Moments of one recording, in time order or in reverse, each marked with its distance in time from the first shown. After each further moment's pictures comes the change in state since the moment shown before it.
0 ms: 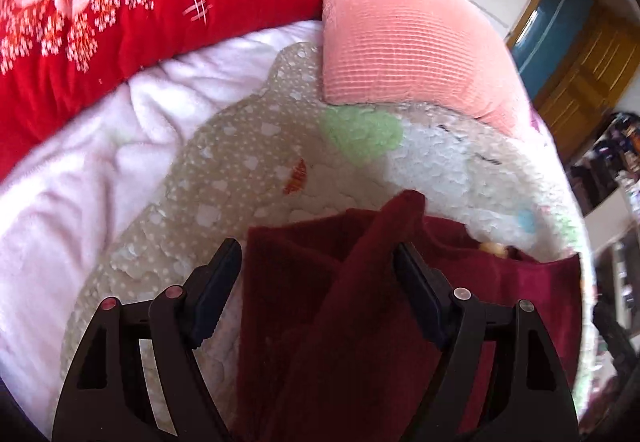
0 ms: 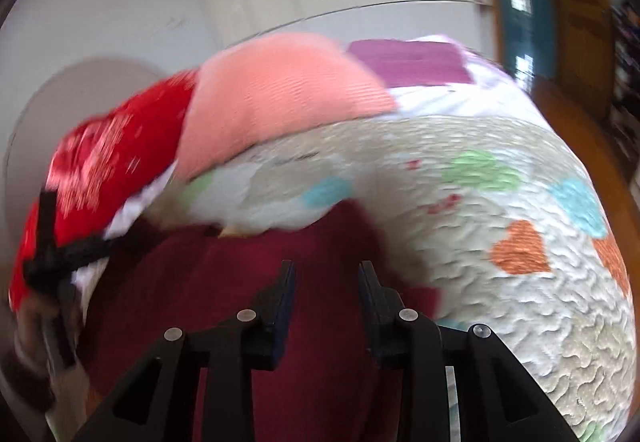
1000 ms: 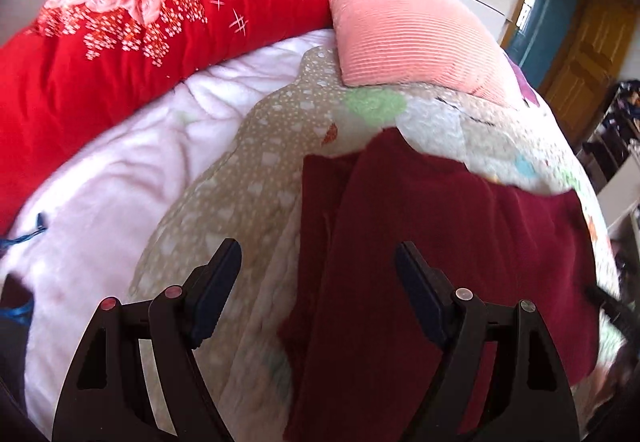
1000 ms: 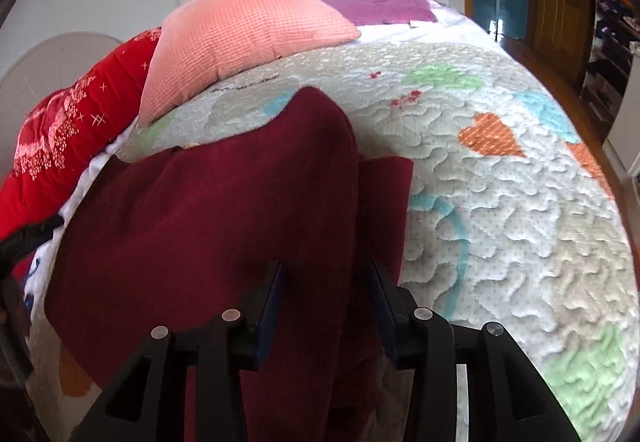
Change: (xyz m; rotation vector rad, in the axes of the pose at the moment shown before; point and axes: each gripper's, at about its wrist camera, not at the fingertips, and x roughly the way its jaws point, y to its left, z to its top) left arm -0.074 0.014 -0.065 0.097 -0.054 0.067; right arm -0.007 -0.008 -0.053 0.104 0.141 -0.129
